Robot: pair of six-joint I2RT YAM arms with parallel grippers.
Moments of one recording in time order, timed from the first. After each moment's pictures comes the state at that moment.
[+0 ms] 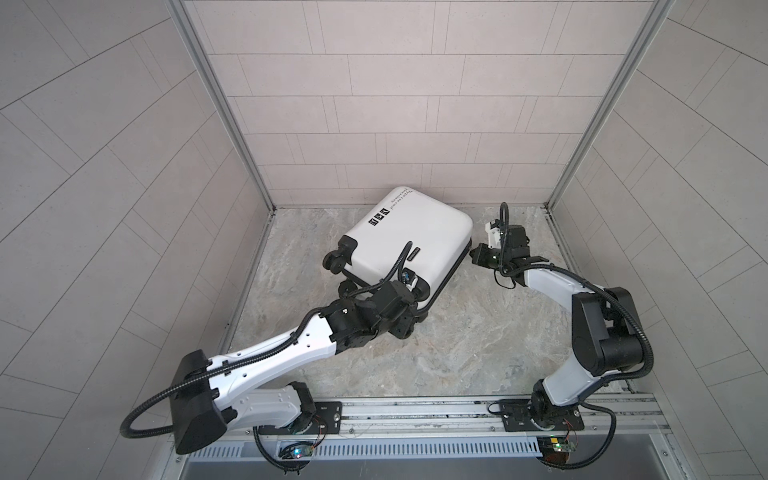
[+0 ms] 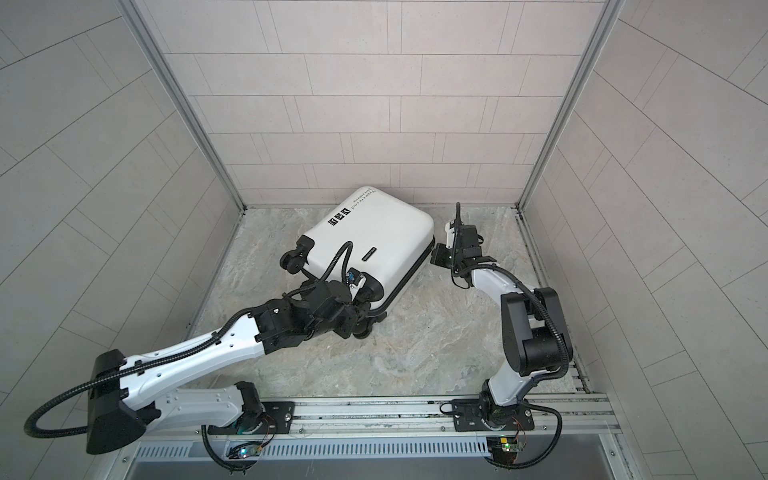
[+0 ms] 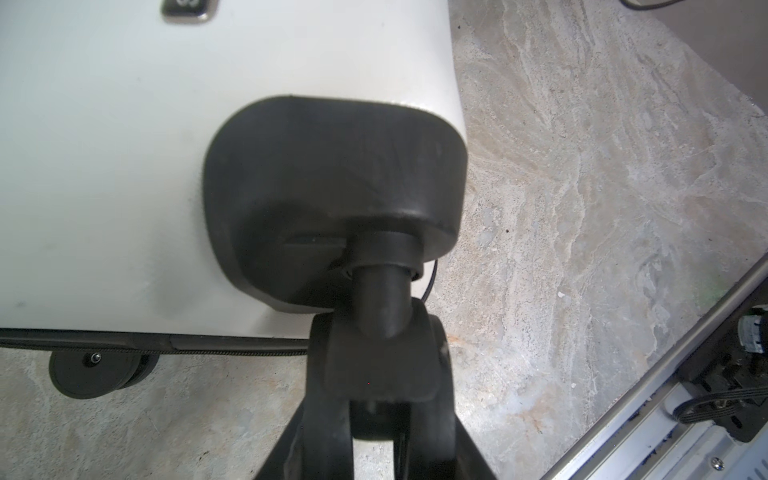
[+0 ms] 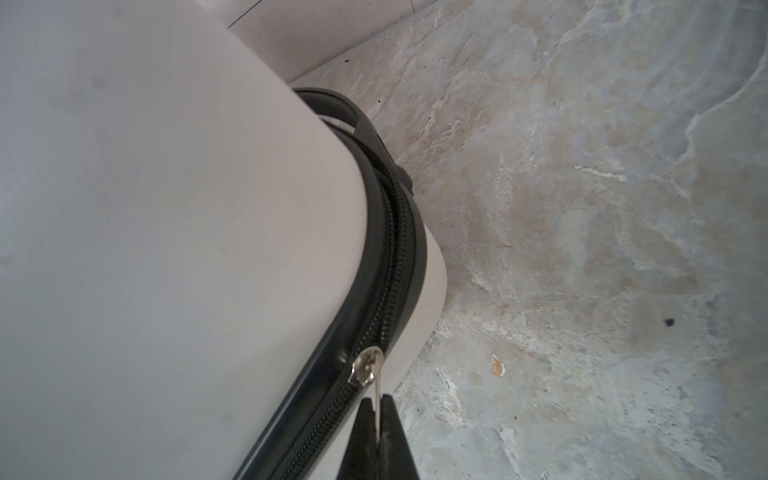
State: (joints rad) left arm -1.01 1.18 0.98 -0.65 -0.25 -0.35; right arm 0.09 1.63 0.99 -0.05 -0.32 0.44
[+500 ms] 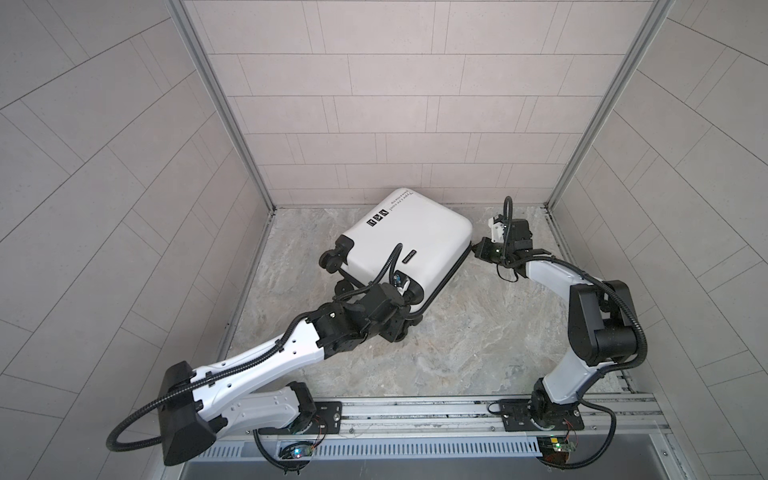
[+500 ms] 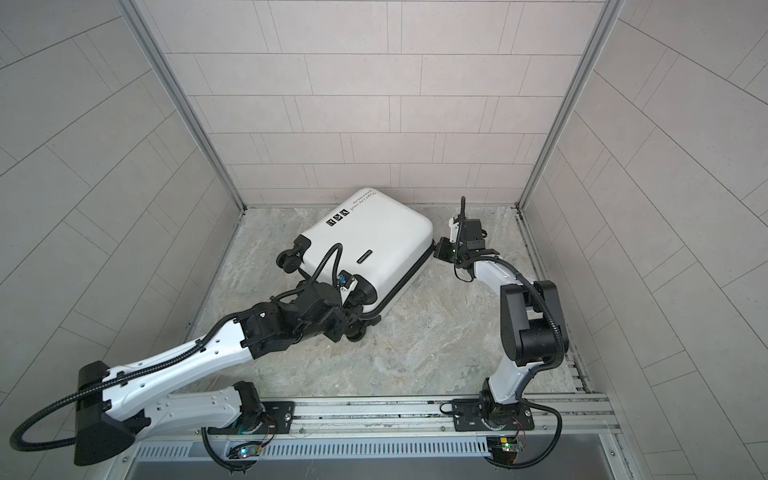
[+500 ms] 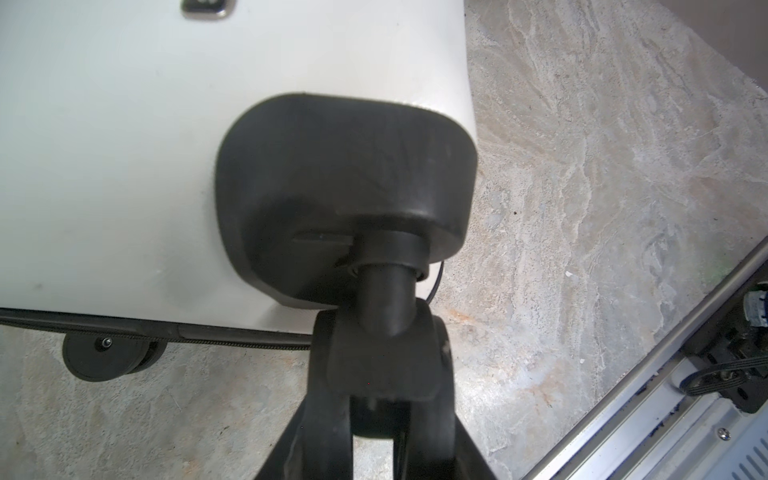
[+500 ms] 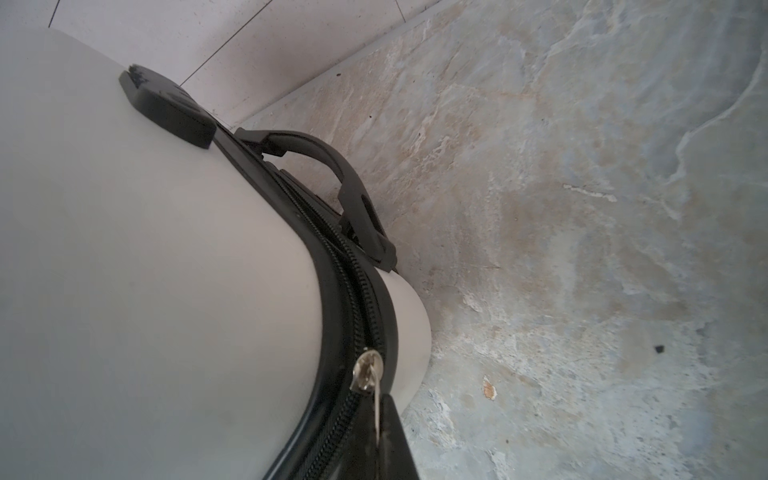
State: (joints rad) left arm -0.98 1.10 0.94 -0.70 -0.23 -0.32; right arm 0.05 1.70 1.09 -0.11 -0.37 0.44
